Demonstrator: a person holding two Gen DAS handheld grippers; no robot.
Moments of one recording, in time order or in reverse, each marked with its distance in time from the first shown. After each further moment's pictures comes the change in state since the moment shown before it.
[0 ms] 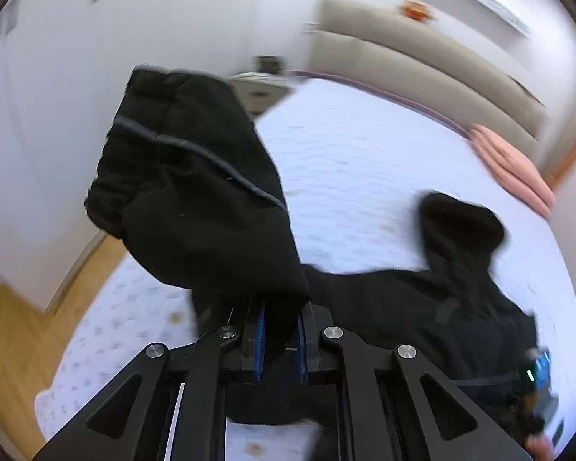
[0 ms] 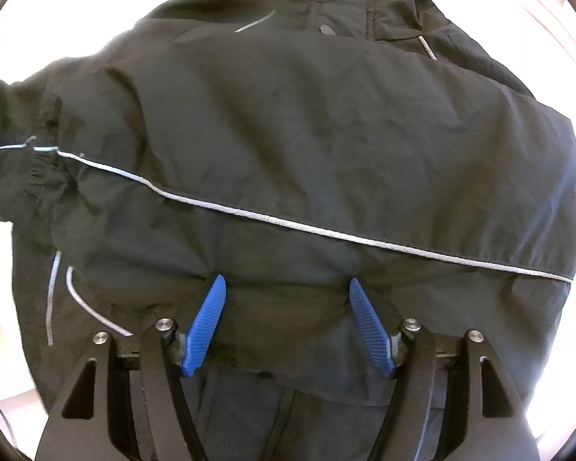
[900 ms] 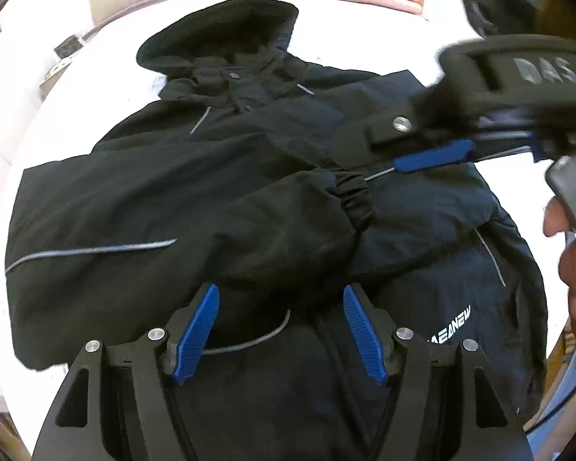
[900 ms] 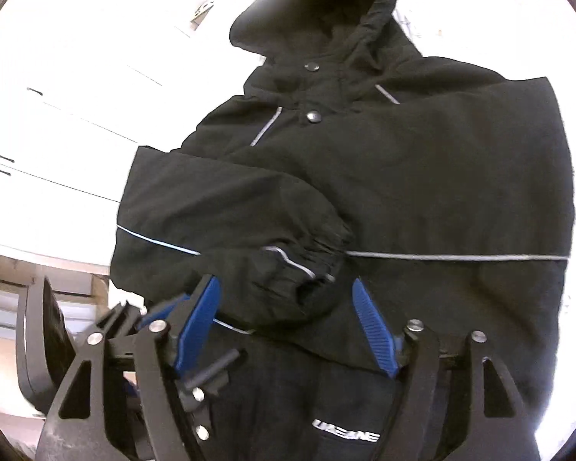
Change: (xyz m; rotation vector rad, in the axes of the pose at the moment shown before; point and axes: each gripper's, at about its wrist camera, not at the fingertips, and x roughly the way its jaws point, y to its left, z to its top) left arm 0.036 -0.248 -0.167 0.530 0.372 -0.233; right arm -0.083 -0.080 -0.022 0.169 -0.138 0.439
